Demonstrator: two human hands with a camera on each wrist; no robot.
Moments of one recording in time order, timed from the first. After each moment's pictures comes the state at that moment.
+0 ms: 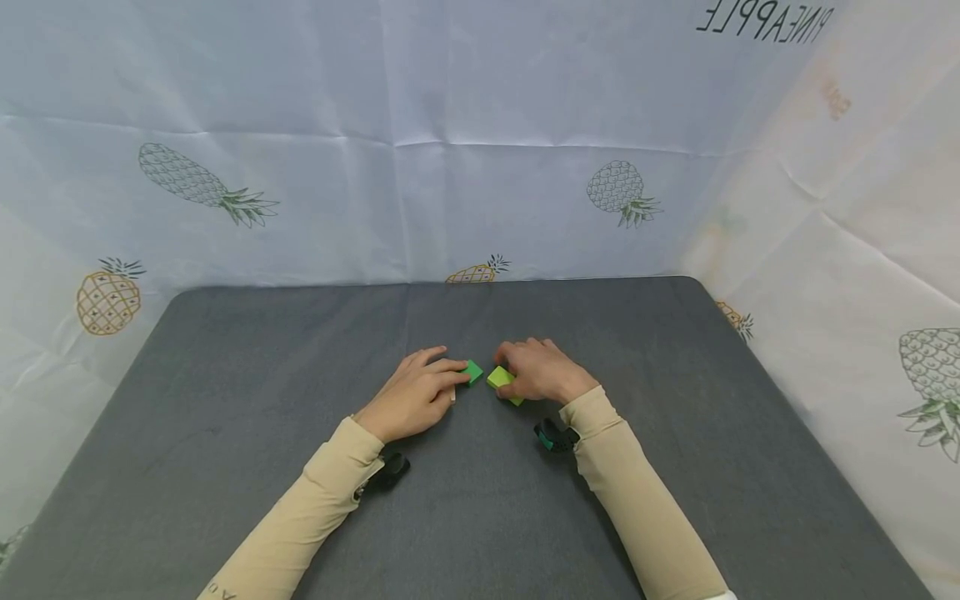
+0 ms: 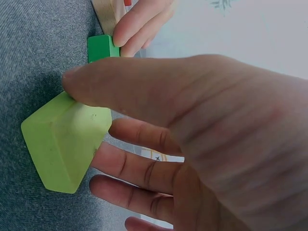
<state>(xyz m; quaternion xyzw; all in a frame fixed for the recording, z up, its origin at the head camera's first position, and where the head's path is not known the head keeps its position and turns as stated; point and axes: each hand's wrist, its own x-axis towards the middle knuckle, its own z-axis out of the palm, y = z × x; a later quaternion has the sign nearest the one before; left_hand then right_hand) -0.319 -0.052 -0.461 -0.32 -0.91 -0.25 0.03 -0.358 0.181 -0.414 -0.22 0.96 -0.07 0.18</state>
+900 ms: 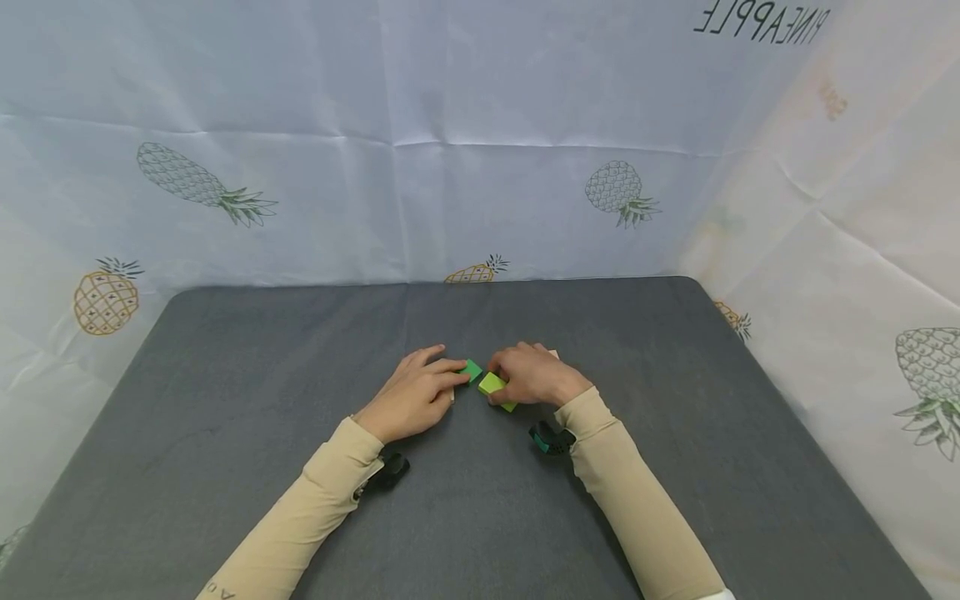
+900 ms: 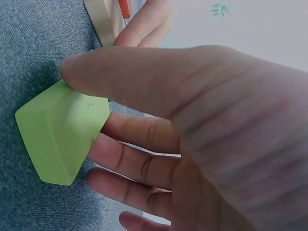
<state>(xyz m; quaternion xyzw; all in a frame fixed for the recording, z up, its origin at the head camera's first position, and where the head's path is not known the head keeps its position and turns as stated) -0.317 -0.051 -0.461 -0.33 -0.91 -0.24 0.04 -0.354 0.174 -0.415 -0.28 0.94 -0.08 0.18</state>
